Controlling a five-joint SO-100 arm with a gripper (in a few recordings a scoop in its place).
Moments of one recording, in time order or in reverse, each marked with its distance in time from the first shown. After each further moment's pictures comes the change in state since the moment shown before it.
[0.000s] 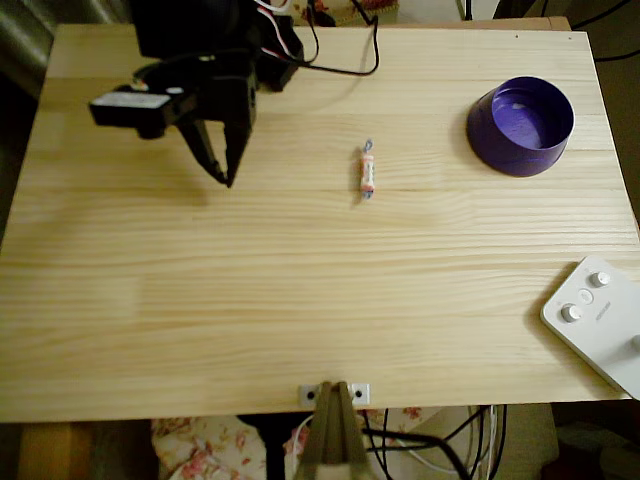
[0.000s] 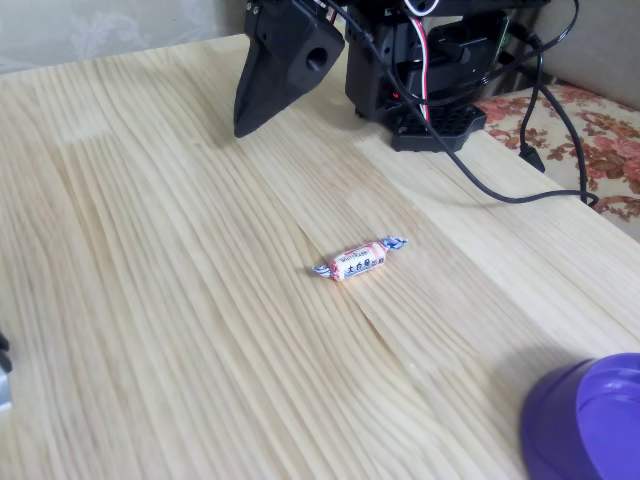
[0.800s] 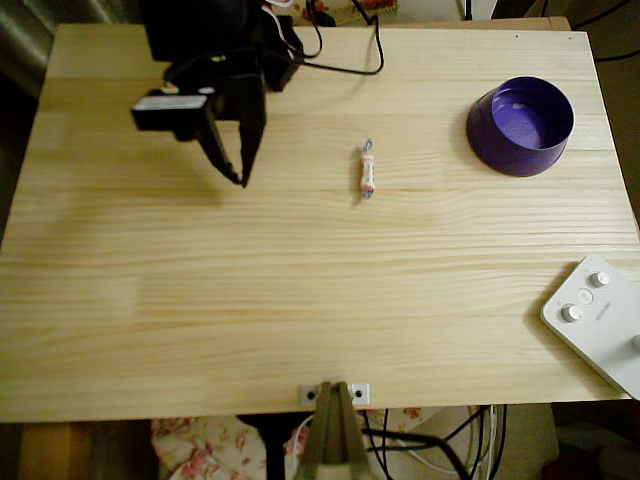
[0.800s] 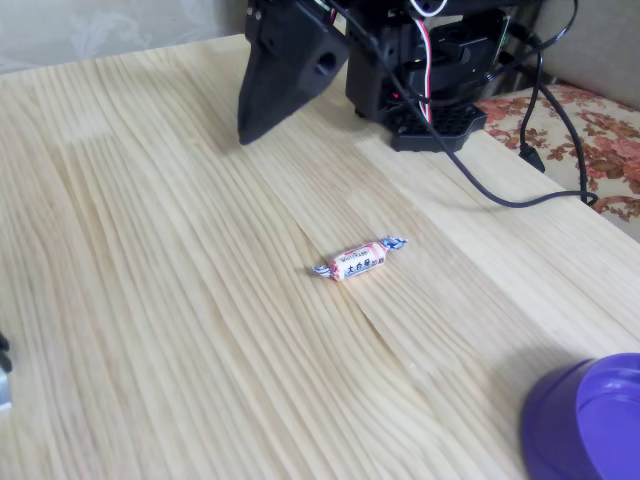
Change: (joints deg) arm -4.2 0.0 -0.2 1.1 -2.0
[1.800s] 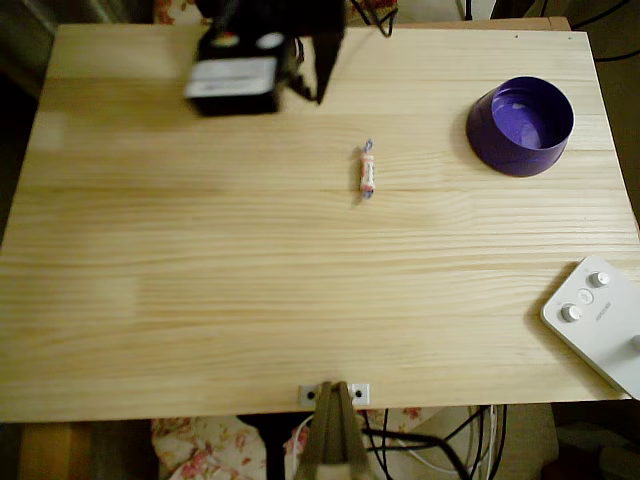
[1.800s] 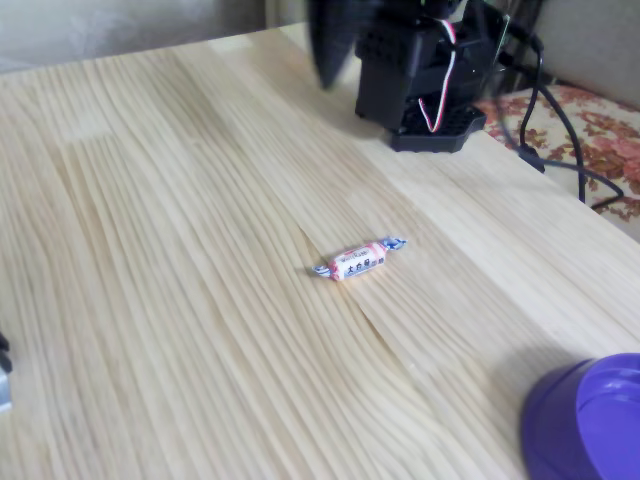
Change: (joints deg) arm -37.2 -46.2 -53.7 31.9 40.0
